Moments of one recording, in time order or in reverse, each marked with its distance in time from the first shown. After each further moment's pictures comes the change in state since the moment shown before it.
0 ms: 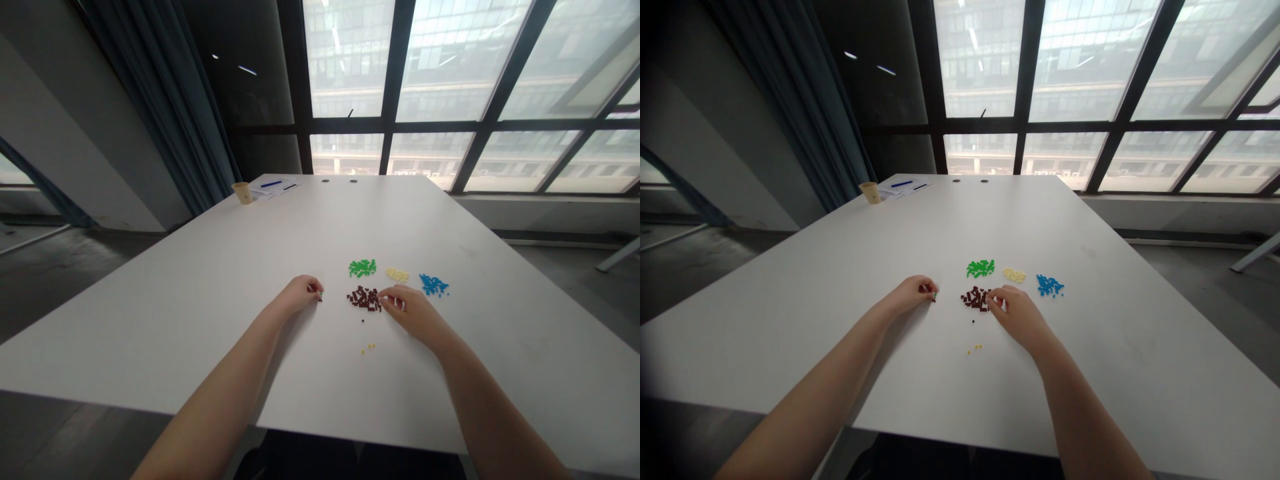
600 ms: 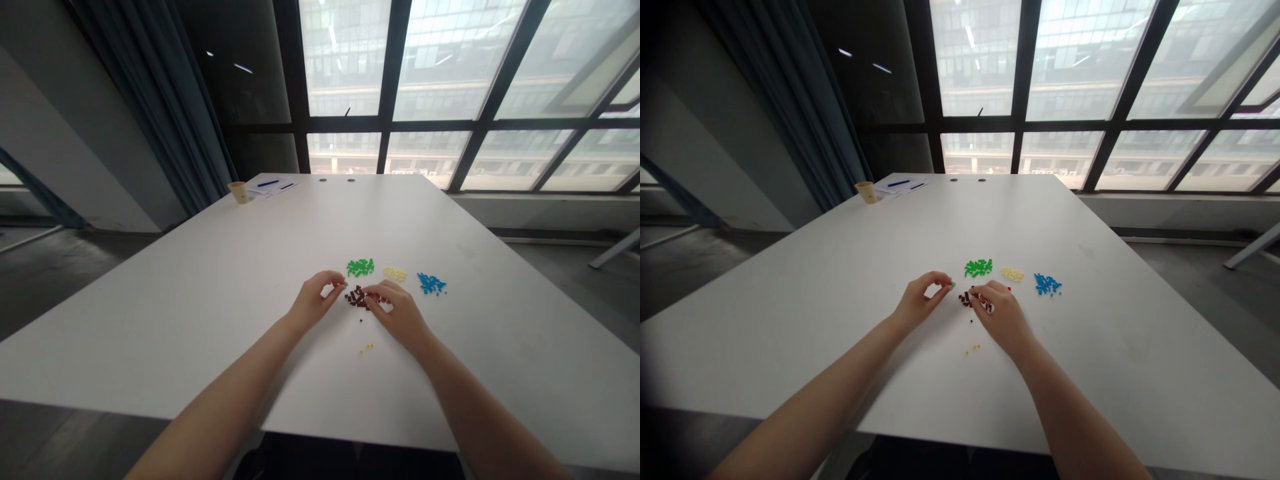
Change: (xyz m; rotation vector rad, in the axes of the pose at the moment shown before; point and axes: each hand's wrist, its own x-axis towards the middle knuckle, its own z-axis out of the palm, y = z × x) left_hand -0.032 0.059 0.021 -0.304 0.255 0.389; right_hand 0.003 -0.019 0.020 0.124 0.198 -0.140
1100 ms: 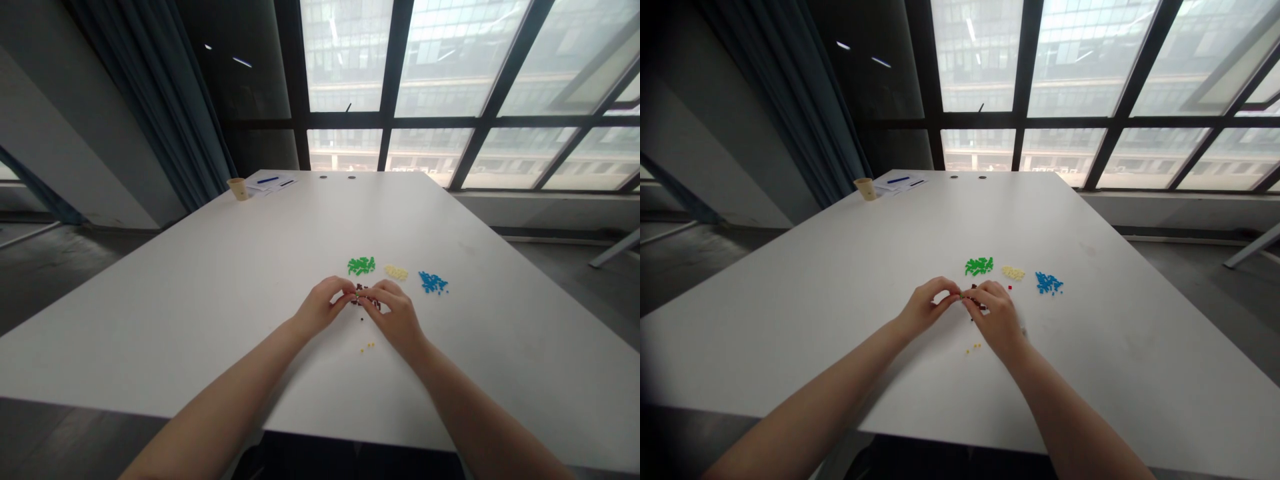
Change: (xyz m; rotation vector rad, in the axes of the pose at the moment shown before) left_hand -0.007 0.005 0.008 0.099 -0.119 0.178; right_hand -0.004 -0.005 0.013 0.021 0.149 -0.094
